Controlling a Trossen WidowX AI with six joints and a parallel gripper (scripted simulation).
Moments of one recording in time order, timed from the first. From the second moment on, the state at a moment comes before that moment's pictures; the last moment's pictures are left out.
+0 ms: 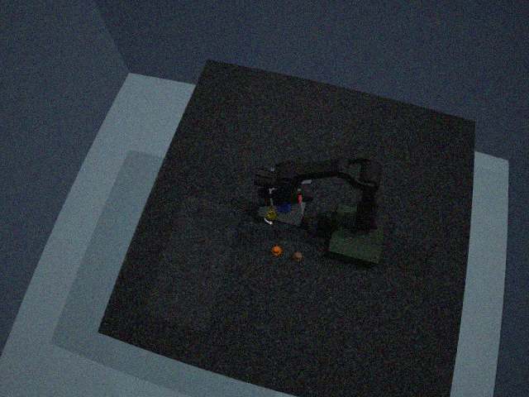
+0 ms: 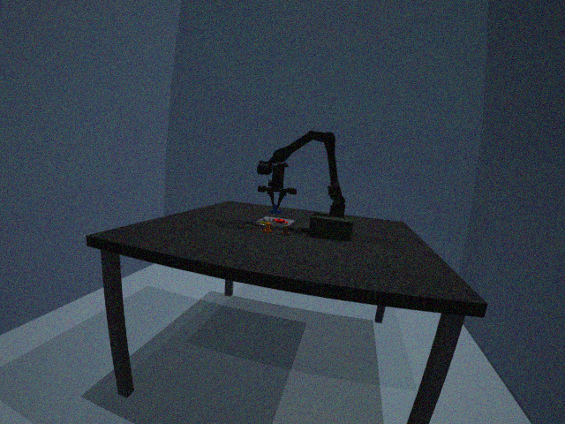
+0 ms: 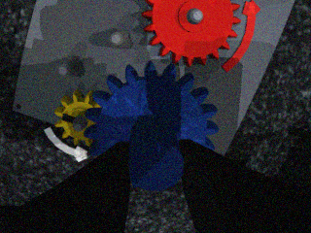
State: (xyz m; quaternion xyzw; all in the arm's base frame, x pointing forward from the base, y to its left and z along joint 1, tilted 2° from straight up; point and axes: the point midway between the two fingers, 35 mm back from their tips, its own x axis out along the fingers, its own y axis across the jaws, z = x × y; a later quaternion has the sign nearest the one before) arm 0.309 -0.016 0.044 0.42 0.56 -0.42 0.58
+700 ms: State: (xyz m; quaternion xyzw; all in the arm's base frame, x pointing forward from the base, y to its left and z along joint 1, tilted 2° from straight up) arm 0.310 -0.017 0.032 0.38 0.58 -0.39 0.60
